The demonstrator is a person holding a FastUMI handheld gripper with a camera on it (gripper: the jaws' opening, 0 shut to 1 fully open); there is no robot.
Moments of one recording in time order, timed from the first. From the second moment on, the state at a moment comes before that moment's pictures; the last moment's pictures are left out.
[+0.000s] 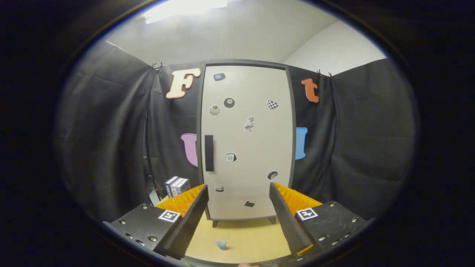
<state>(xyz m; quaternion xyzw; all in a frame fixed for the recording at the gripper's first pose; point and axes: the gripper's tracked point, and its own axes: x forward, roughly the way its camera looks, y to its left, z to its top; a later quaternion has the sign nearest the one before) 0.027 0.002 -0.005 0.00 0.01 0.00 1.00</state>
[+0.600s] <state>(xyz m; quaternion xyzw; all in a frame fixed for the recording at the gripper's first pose) 0.126 0.058 -0.011 0.00 0.00 0.05 1.00</state>
